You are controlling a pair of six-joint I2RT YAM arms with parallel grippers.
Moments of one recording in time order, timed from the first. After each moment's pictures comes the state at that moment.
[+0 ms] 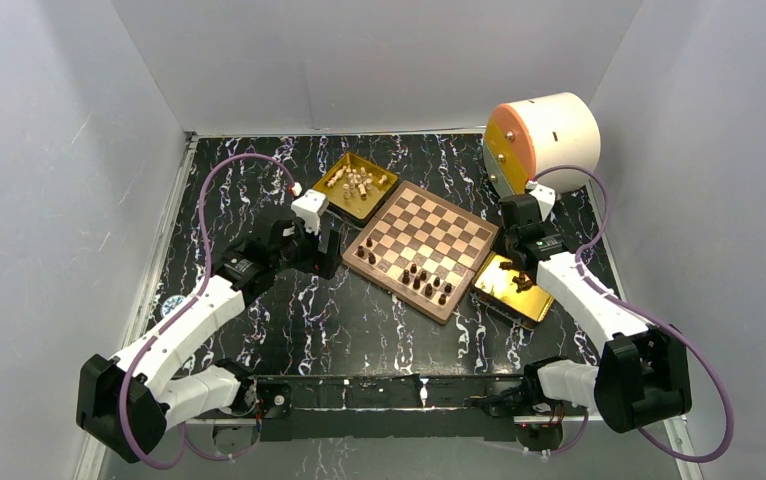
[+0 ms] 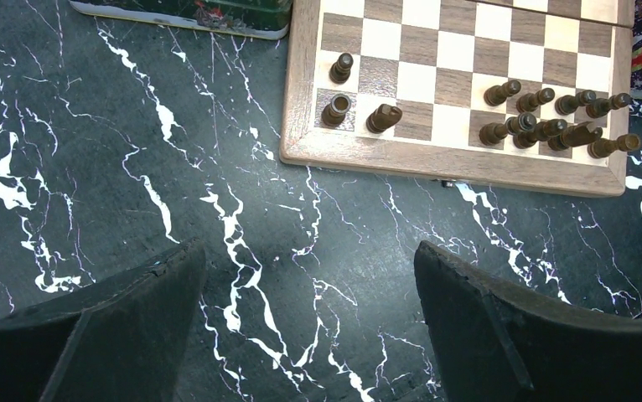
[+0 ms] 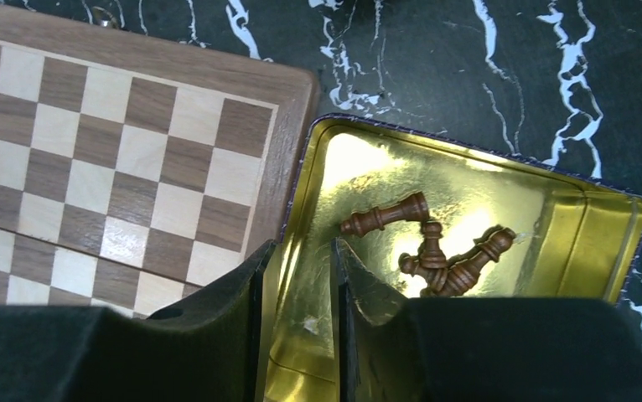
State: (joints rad) left arm -0.52 1.07 0.81 -0.37 0.07 -0.09; right arm 0.32 1.20 0.79 -0.40 0.36 0.56
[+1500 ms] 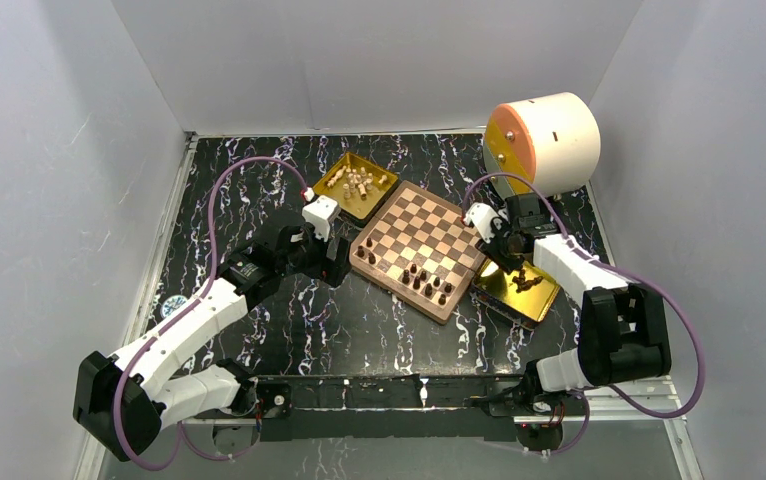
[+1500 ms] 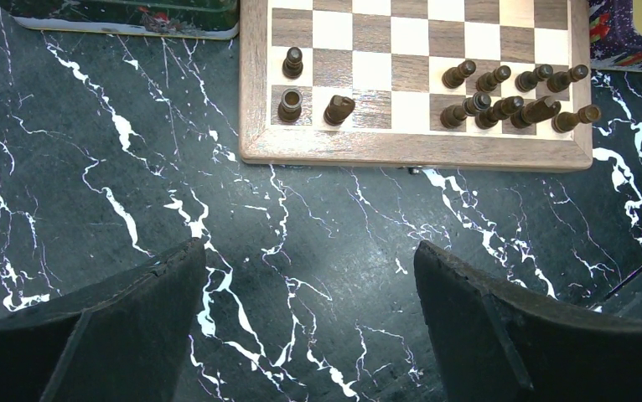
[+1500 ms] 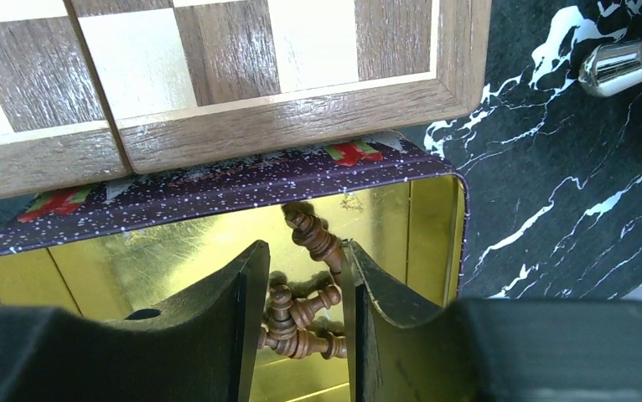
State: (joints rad) left arm -0.59 1.07 0.81 -0.38 0.08 -0.09; right arm 0.19 1.40 0.82 -0.47 -0.09 -0.73
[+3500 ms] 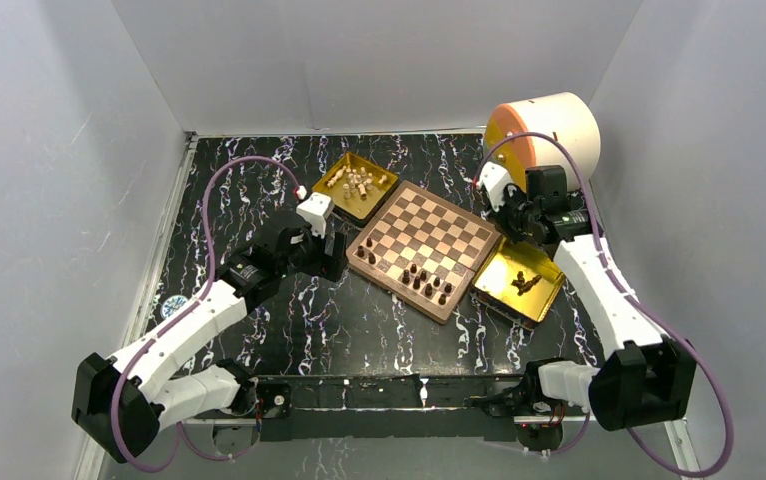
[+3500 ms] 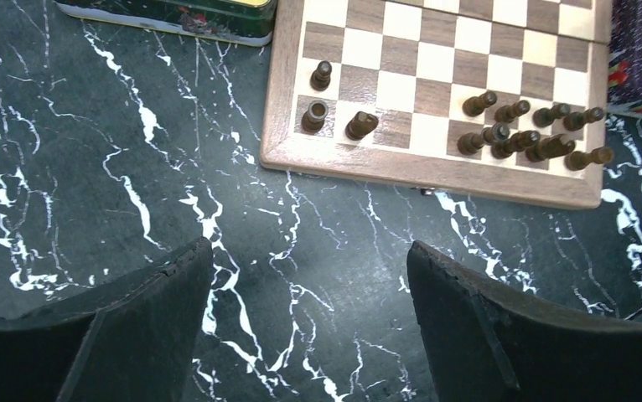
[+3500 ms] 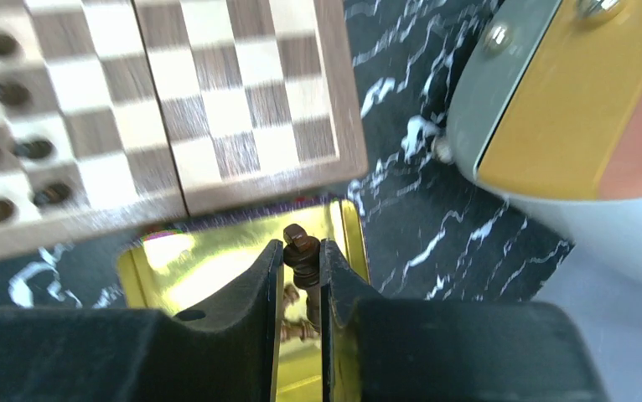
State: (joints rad) left arm -0.61 1.05 0.80 -0.36 -0.03 -0.15; right arm 0.19 1.23 1.03 -0.65 -0.21 -0.67
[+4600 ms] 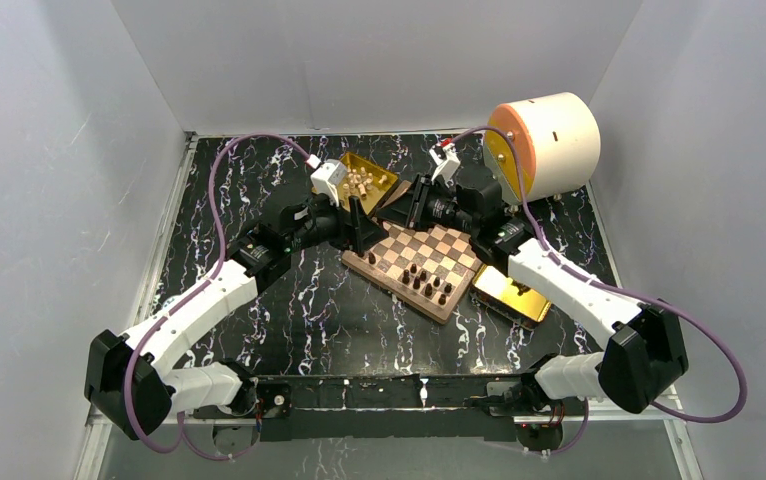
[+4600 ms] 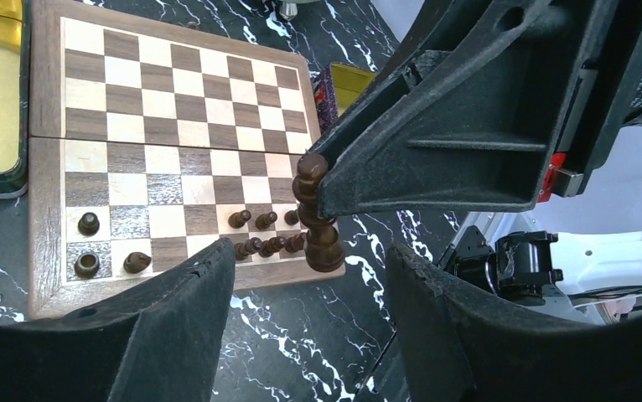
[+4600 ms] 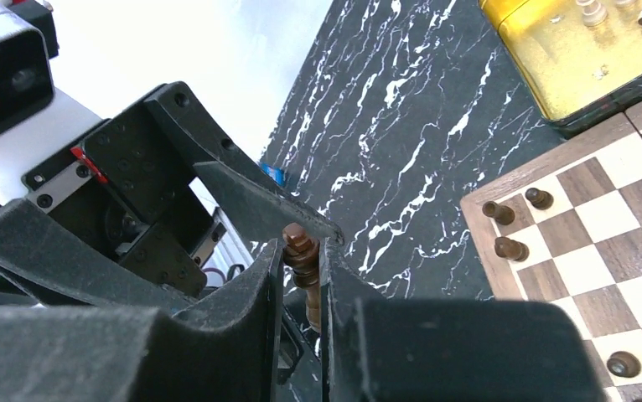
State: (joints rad) left arm -0.61 1.18 0.94 -0.07 0.37 -0.46; right arm 0.65 1.30 1.02 0.04 -0.40 0.76
